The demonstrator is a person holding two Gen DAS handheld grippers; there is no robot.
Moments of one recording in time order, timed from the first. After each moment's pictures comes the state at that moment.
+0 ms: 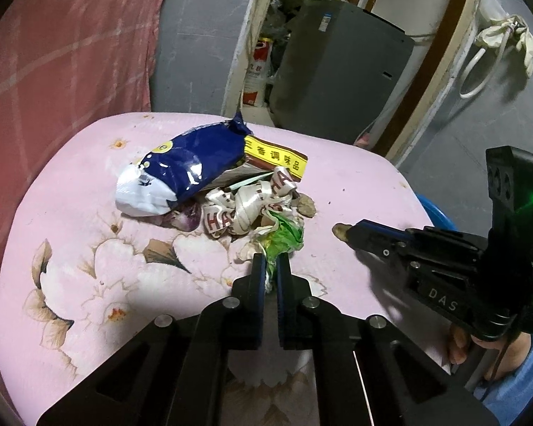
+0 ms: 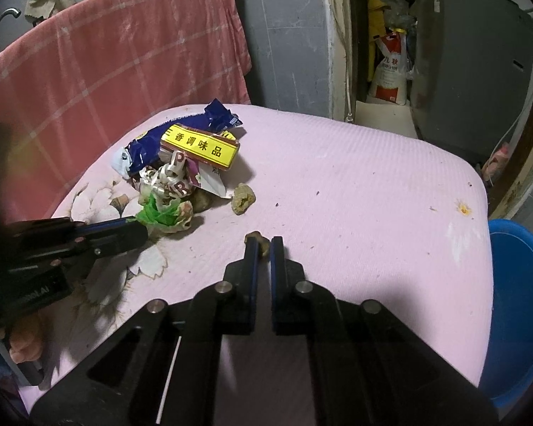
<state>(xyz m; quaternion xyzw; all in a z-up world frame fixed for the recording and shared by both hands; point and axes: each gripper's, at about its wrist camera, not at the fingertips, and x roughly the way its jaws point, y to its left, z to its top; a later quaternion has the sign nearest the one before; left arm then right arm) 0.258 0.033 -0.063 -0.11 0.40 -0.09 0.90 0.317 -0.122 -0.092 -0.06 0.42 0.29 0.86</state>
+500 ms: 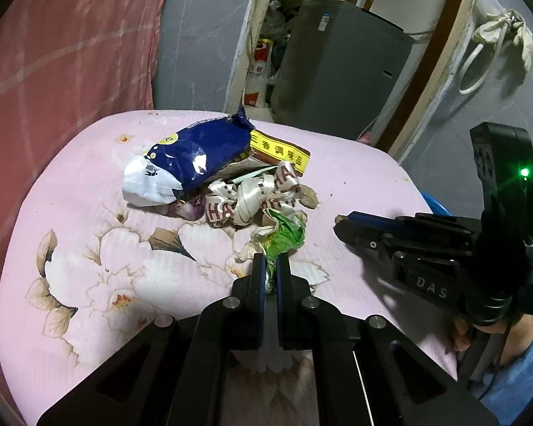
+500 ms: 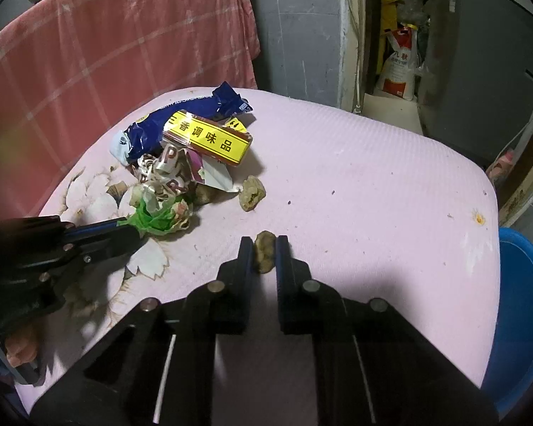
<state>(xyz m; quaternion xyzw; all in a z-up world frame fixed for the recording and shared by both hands) 0.246 0.032 -0.066 -0.10 0.40 -0.09 0.91 0.321 -0.110 -0.096 -0.08 0.43 0.30 0.85</state>
